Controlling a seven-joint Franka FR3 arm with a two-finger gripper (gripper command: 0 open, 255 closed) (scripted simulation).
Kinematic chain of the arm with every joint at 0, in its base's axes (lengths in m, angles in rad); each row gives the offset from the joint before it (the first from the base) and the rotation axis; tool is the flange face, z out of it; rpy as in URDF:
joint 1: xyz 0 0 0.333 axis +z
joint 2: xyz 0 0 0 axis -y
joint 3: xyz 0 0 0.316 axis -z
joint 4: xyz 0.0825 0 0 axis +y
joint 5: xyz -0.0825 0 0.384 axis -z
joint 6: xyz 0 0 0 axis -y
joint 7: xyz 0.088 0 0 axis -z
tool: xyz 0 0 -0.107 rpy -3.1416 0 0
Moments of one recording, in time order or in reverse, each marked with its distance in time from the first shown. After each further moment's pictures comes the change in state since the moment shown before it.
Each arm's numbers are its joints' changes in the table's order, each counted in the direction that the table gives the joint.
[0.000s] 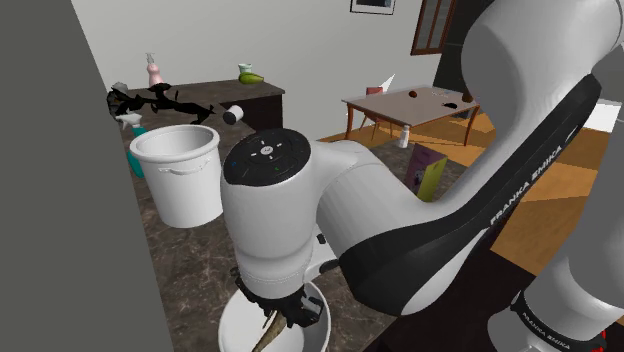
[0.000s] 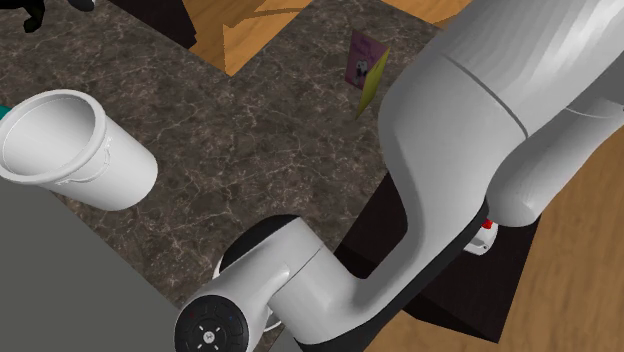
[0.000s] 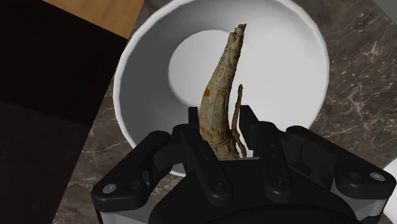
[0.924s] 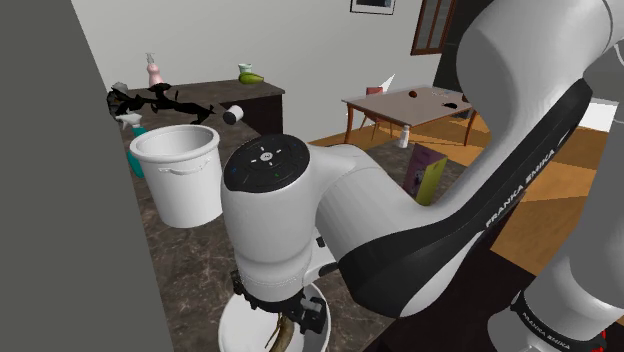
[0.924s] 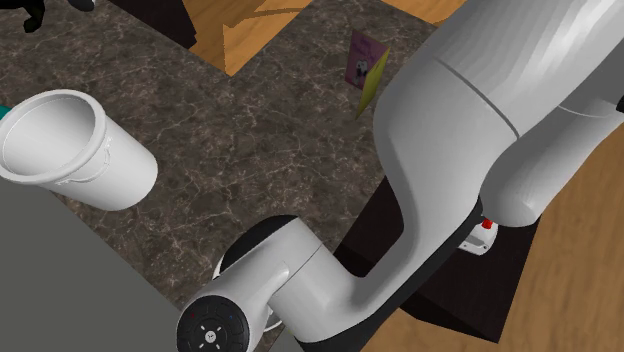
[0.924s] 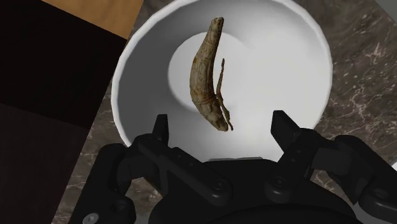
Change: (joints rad) arm 0.011 -0.015 0.011 0.001 0.019 0.006 0.014
